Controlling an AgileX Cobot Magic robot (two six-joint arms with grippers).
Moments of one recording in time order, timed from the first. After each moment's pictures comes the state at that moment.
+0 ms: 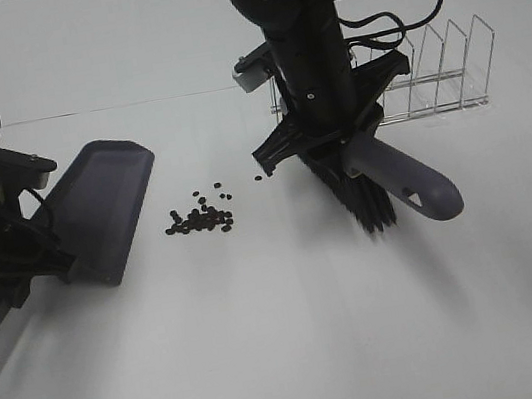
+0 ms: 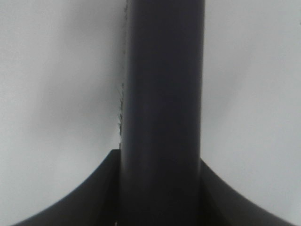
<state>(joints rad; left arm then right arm) -0.35 1.98 -1.11 0.34 0.84 -0.30 0.57 2.19 -1.69 -0.39 1.21 0.38</state>
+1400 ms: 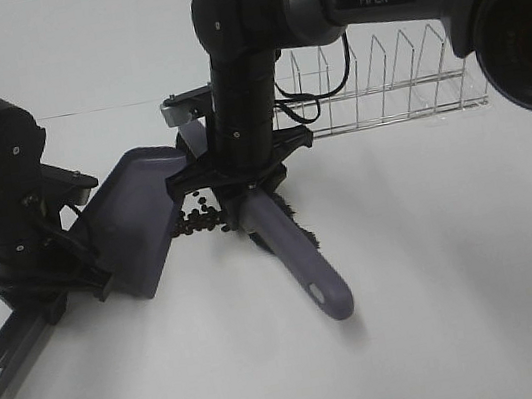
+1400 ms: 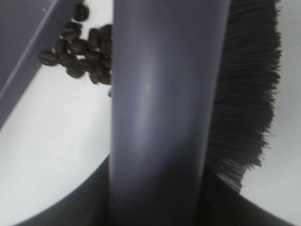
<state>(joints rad) -0.42 2.03 -1.13 0.26 0.85 -0.26 0.57 2.44 -1.96 0.09 1.09 0.11</state>
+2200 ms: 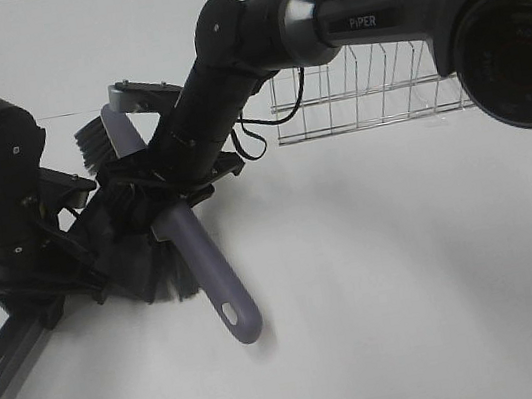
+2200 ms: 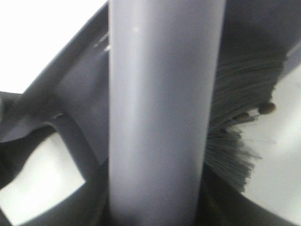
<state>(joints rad) -0.42 2.03 -1.13 0.25 0.88 -0.26 0.57 2.48 -1.96 0.58 0.88 -0.24</state>
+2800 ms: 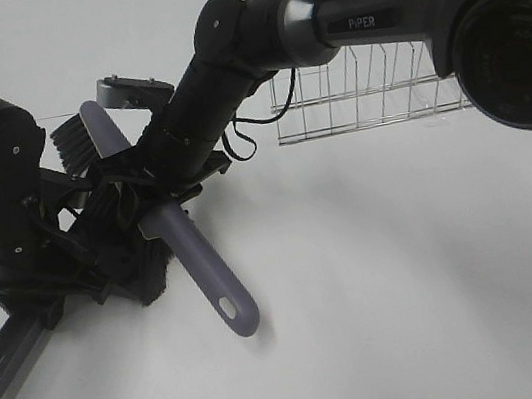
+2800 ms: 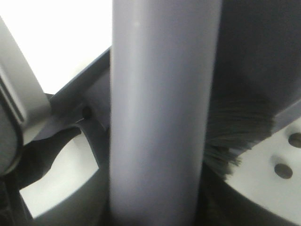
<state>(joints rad) -0.42 2.03 -1.13 0.25 0.88 -0.26 0.57 2.48 -1.97 0.65 0.88 -0.36</state>
